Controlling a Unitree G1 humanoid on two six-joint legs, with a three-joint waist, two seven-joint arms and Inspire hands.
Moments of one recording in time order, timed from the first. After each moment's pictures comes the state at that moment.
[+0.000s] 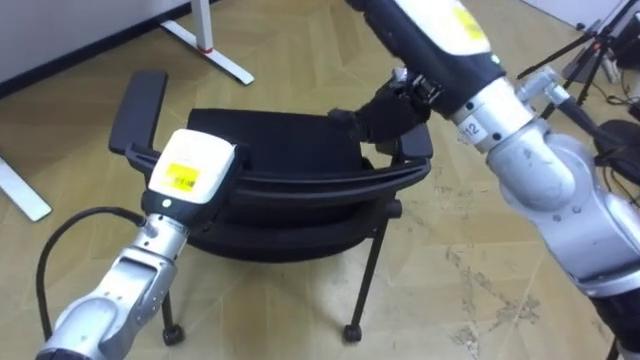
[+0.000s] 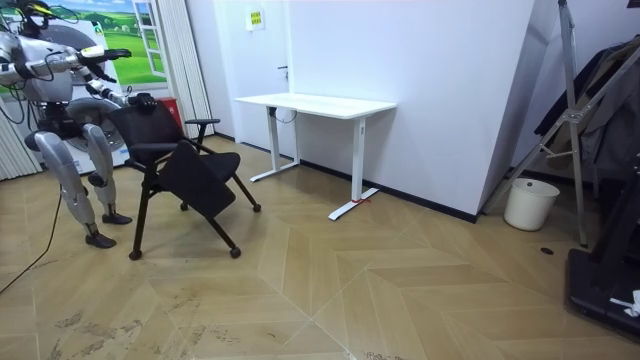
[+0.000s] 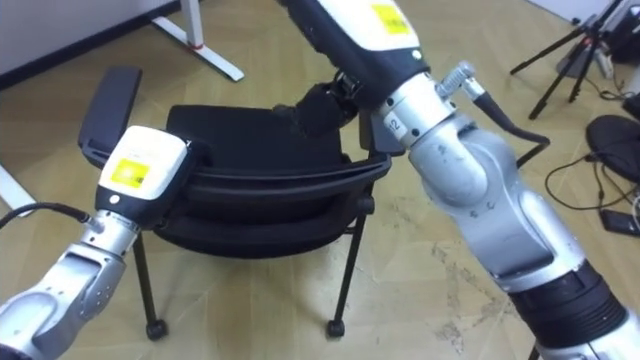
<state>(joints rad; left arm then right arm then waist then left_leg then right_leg) -0.16 0.48 -0.30 0.46 1.12 -0.20 0.55 -0.42 -0.59 0.35 -0.17 -0.22 -0.15 0.13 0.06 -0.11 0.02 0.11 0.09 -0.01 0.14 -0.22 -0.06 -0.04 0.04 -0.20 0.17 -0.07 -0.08</state>
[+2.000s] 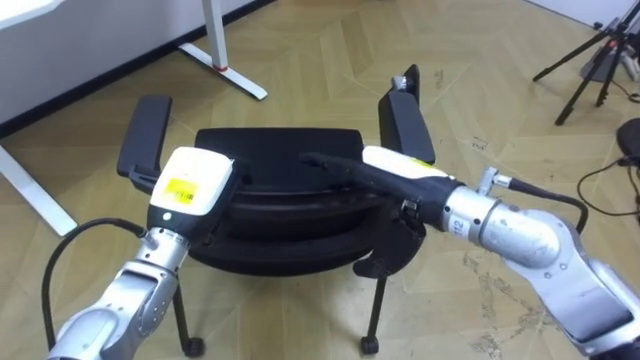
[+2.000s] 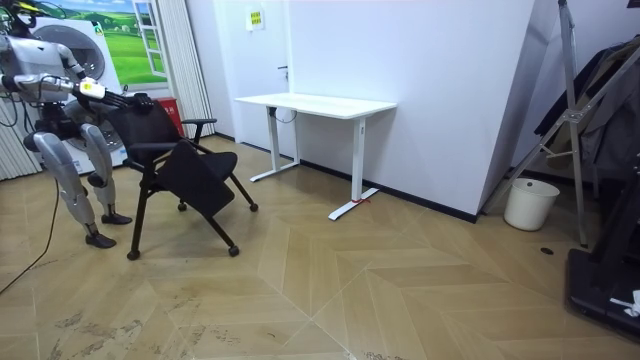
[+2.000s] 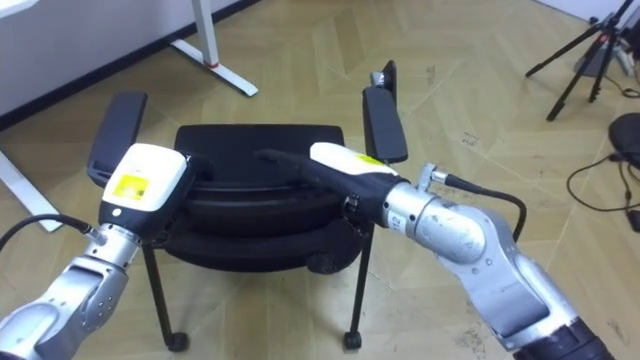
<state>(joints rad) -0.15 0.46 -0.29 0.51 1.08 -0.24 0.54 -0.20 -0.59 0.41 -0.06 -0.25 -0.07 0.51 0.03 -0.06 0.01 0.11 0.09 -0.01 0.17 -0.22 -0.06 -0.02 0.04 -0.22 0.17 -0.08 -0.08</state>
